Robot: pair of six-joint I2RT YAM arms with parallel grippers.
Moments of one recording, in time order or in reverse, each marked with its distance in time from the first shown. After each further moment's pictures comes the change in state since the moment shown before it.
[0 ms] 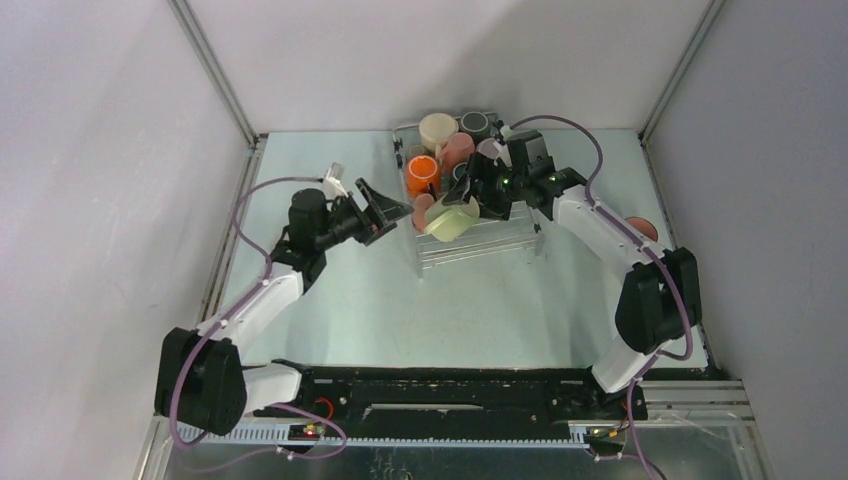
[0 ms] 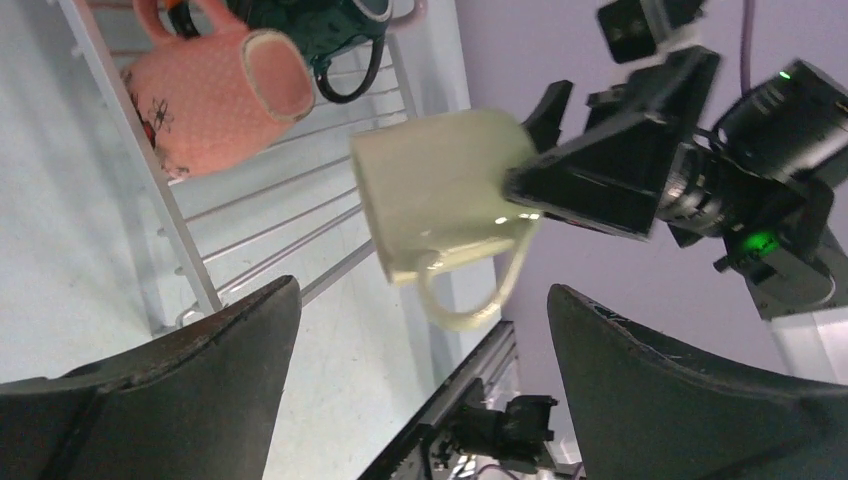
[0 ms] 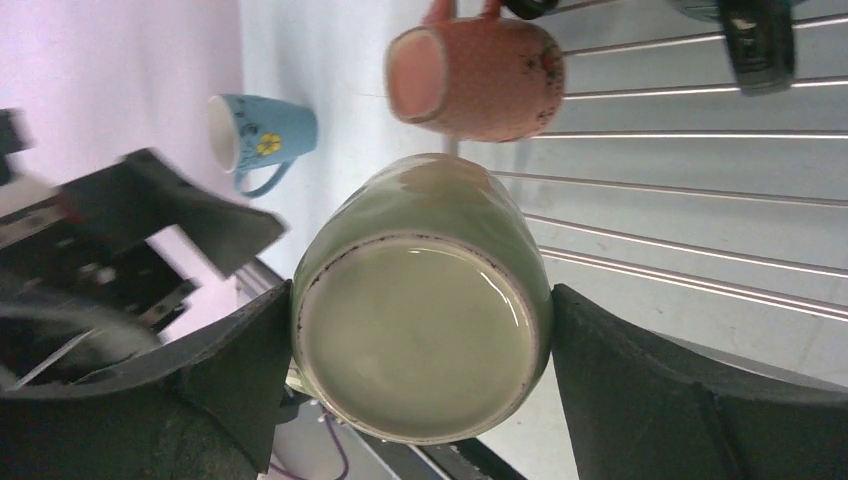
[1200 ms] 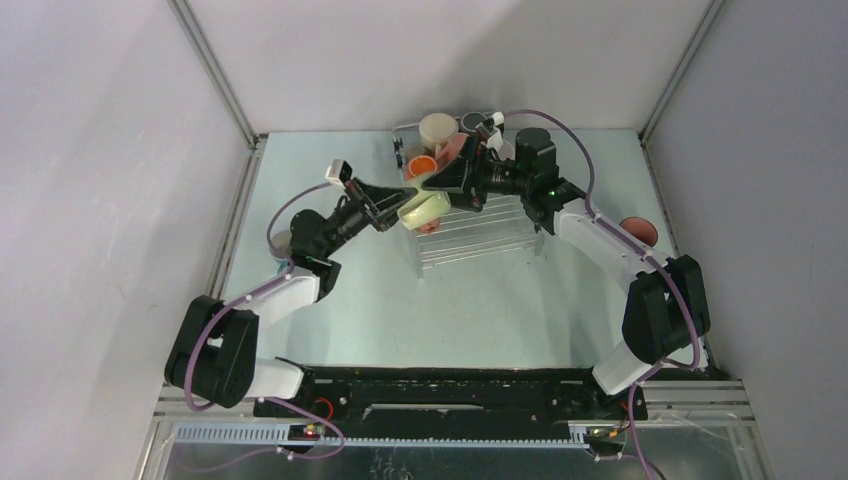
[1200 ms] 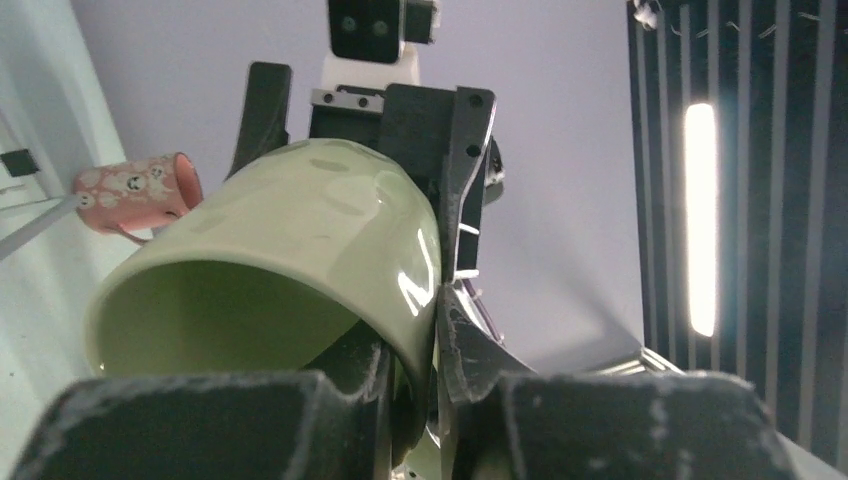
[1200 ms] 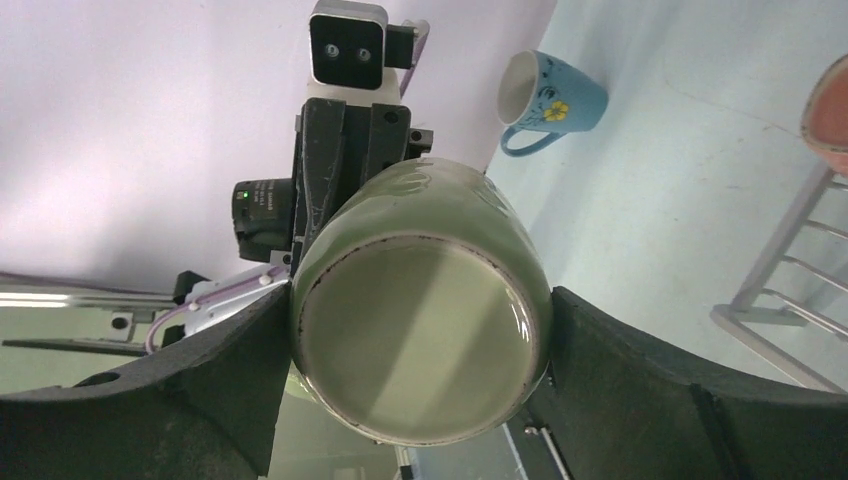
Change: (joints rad) left arm -0.070 0.145 -0.150 0.903 0.055 -0.793; right arm 0.030 -0.075 -0.134 0.561 -0.399 0.322
